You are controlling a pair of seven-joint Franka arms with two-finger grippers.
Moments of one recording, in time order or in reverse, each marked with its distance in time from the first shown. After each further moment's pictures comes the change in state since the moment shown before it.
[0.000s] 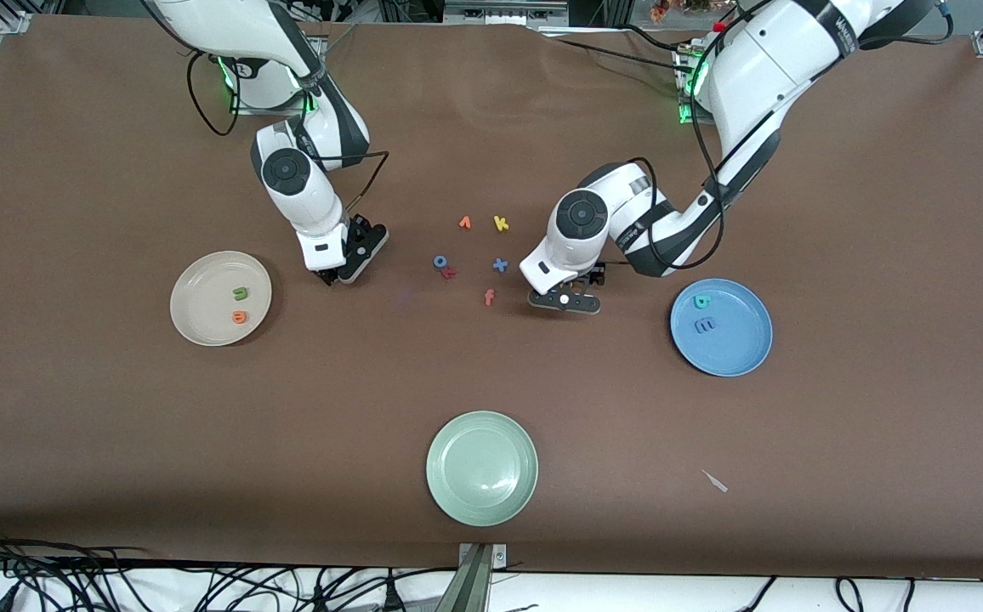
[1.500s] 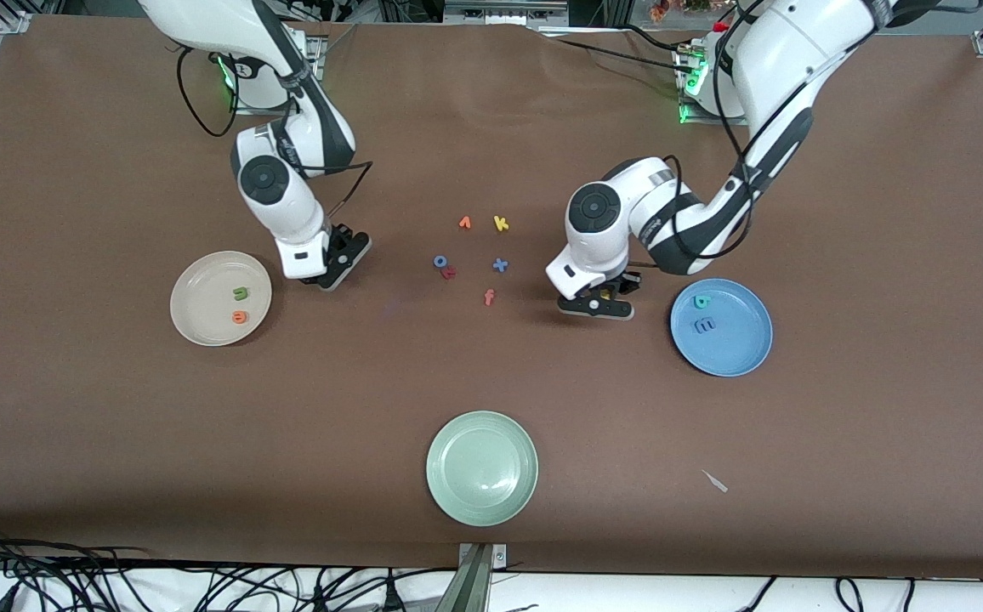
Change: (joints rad) left arm 0.090 -0.131 -0.008 0.002 0.132 -0.241 0.065; right arm 0.000 -0.071 -0.102 0.088 0.000 -0.251 -0.033
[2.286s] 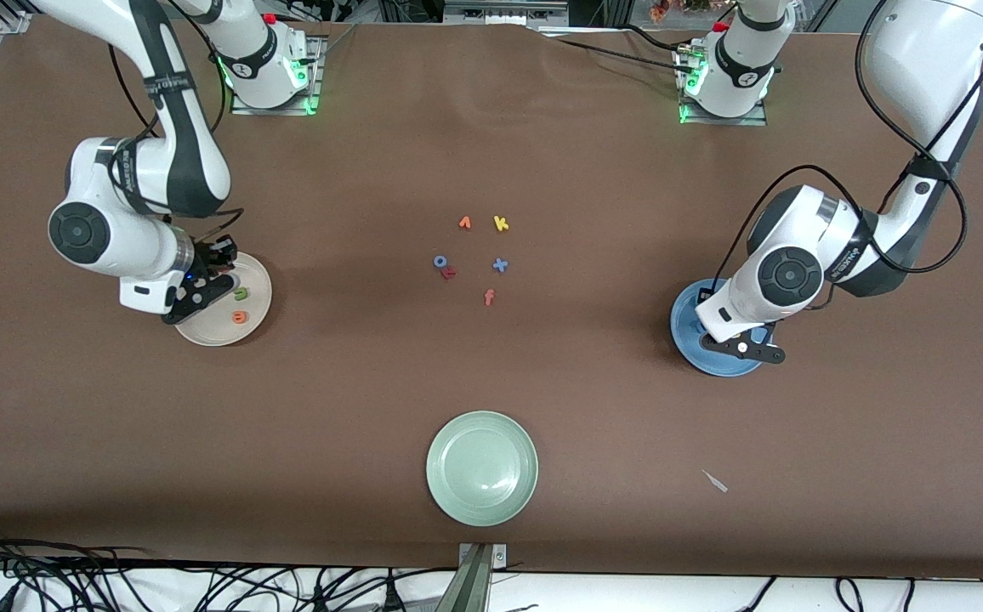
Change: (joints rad) left arm 0.344 -0.079 -0.014 -0.011 -0.142 -0.102 0.449; right arm -0.070 0.004 -0.275 0.221 0.011 -0.447 0.068
